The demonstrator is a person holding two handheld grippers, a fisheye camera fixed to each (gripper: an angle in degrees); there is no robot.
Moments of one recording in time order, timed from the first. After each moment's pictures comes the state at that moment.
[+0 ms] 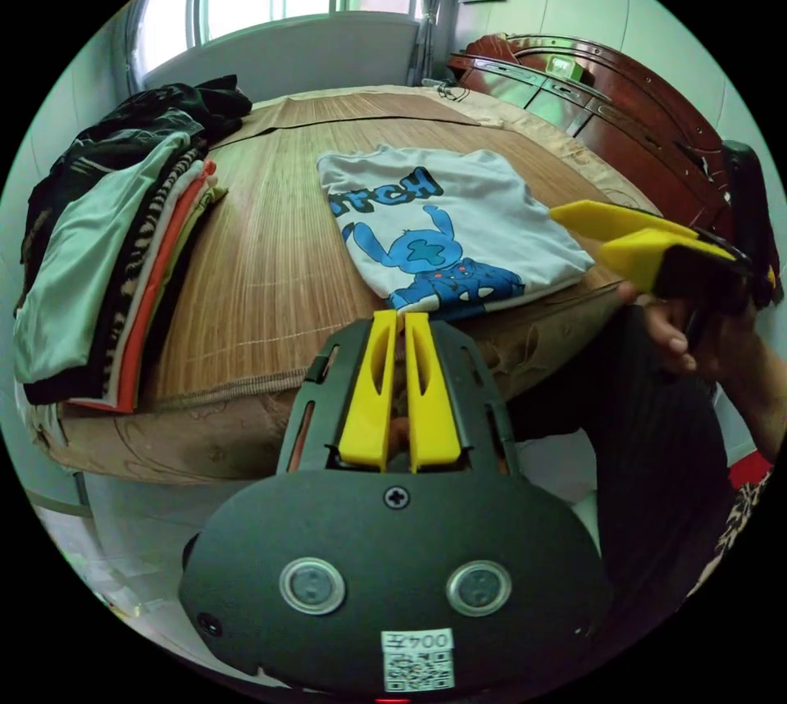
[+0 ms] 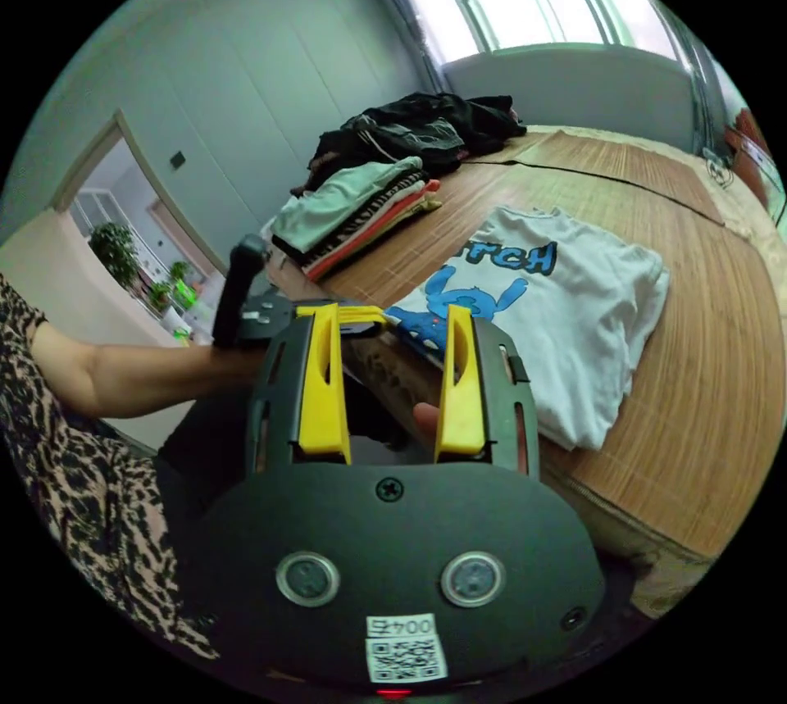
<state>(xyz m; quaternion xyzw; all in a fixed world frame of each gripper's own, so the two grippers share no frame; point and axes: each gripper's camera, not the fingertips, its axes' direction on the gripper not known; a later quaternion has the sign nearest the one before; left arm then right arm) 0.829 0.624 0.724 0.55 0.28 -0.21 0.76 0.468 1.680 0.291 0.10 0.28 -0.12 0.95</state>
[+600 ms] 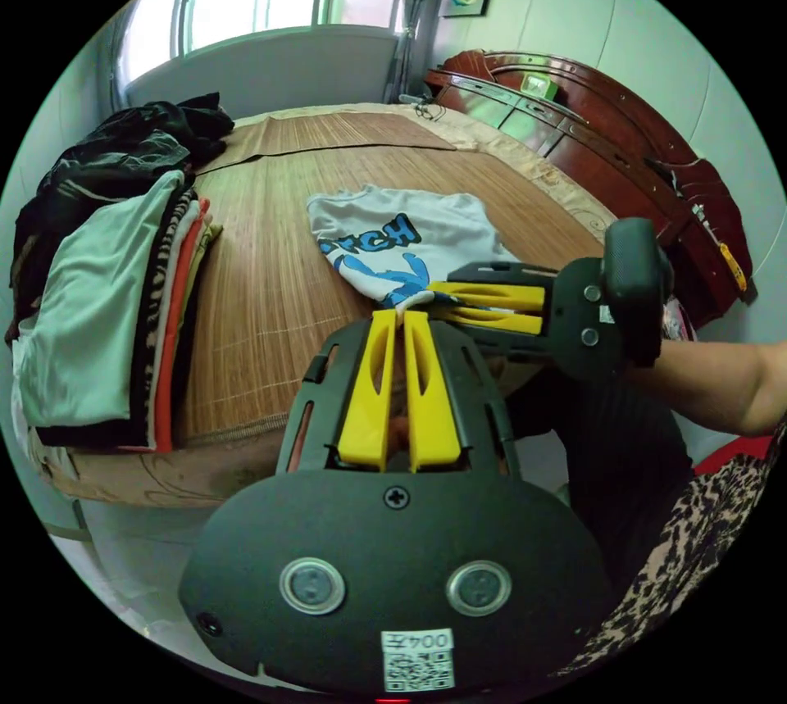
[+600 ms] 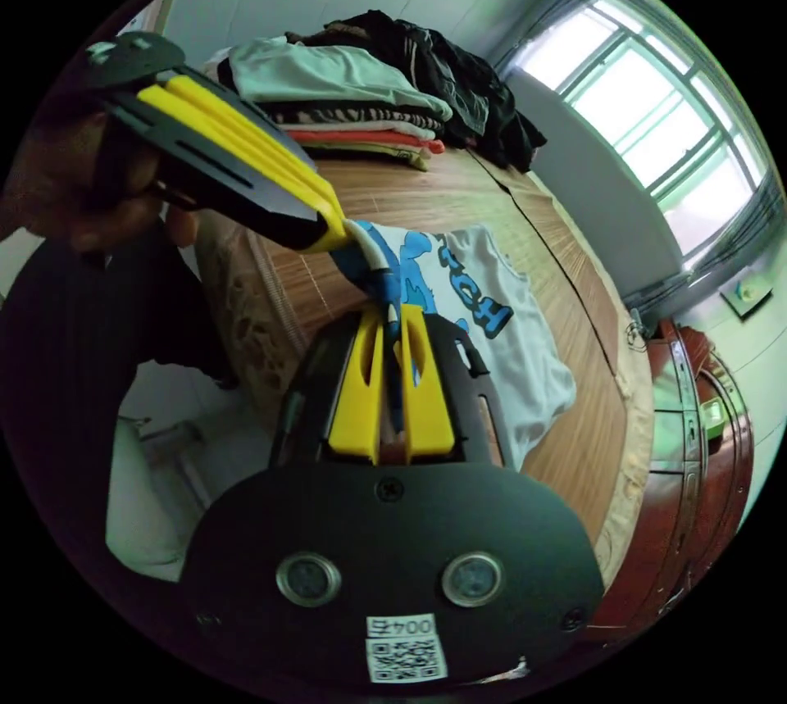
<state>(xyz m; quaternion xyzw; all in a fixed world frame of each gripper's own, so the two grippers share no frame) 0.758 0.647 0.711 0.58 0.30 -0.18 0.74 0.404 1.575 0.409 -0.05 0.55 -0.26 0.79</state>
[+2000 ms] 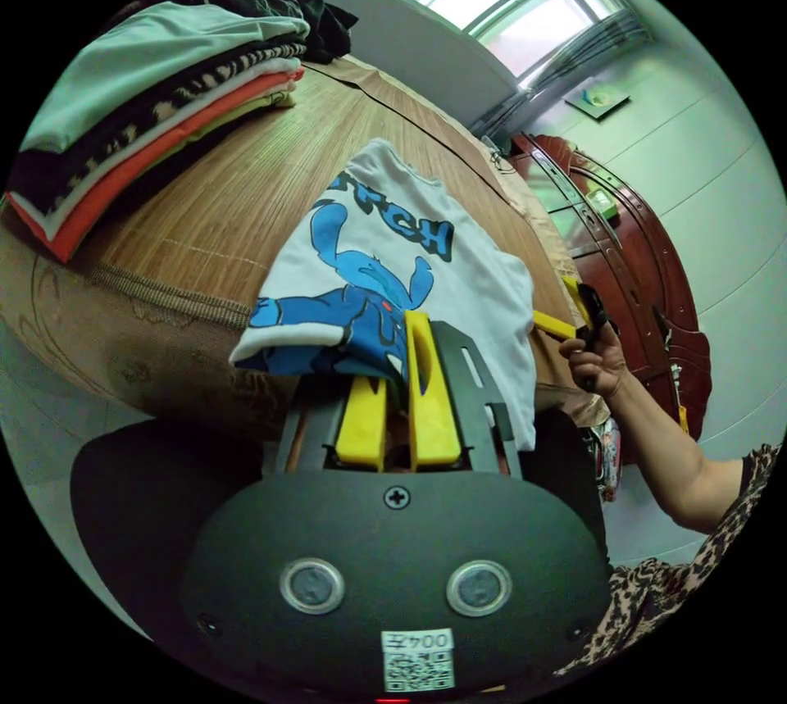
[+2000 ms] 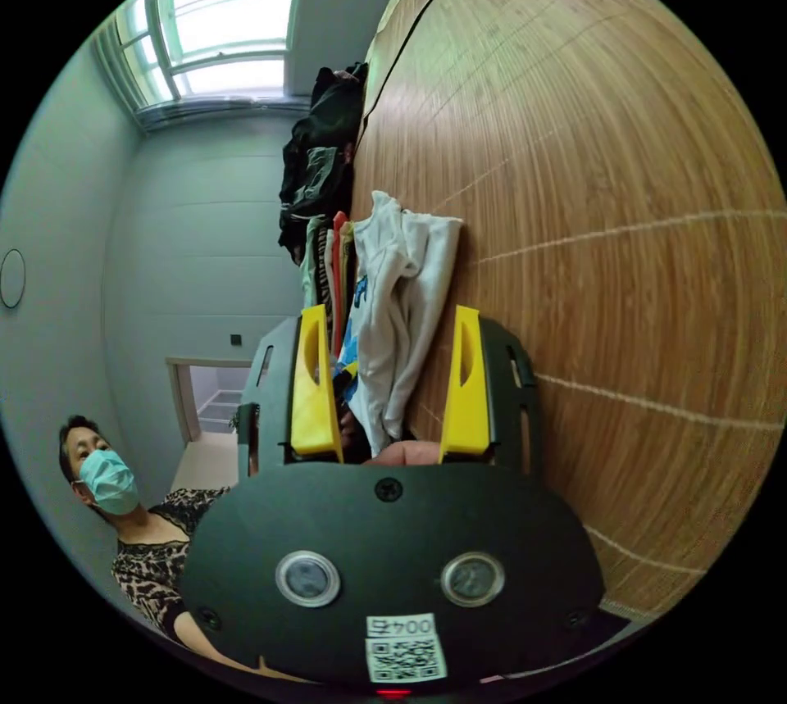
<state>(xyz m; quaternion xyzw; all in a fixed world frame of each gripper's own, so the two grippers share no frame) 0.704 0.568 0.830 0.52 0.51 -0.32 0.61 0.635 1.563 0.030 0.14 -0.03 0.24 0.96</state>
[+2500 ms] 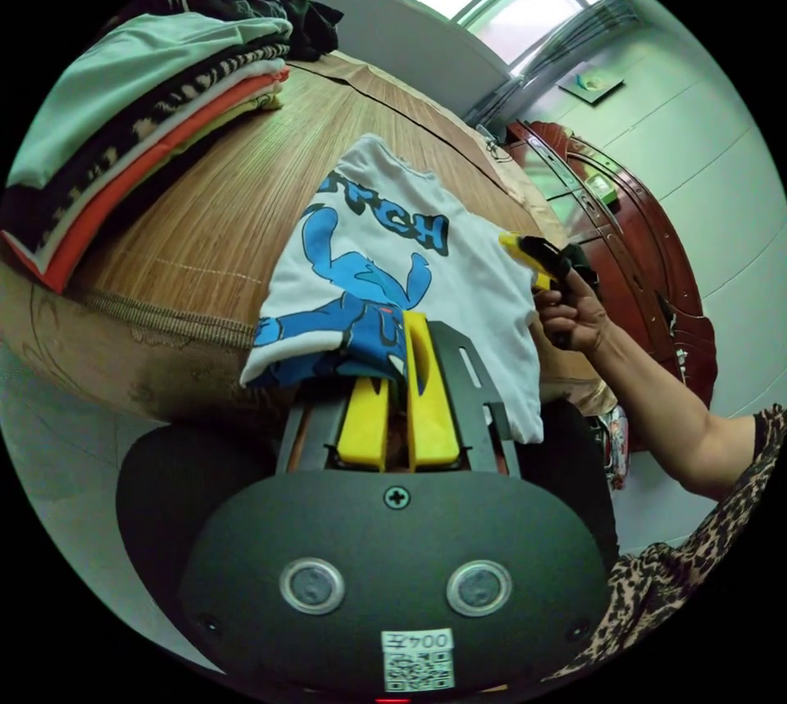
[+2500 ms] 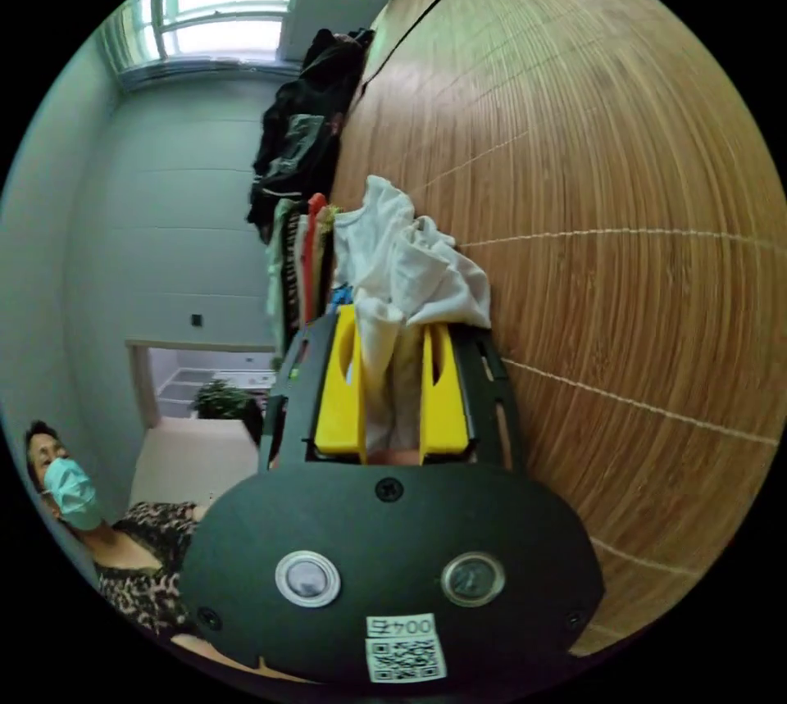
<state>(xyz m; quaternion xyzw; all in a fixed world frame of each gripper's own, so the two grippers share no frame) 0.694 0.561 0.819 0.52 0.49 -0.30 0.63 0.605 1.458 0.098 0.07 0.07 0.22 0.97</state>
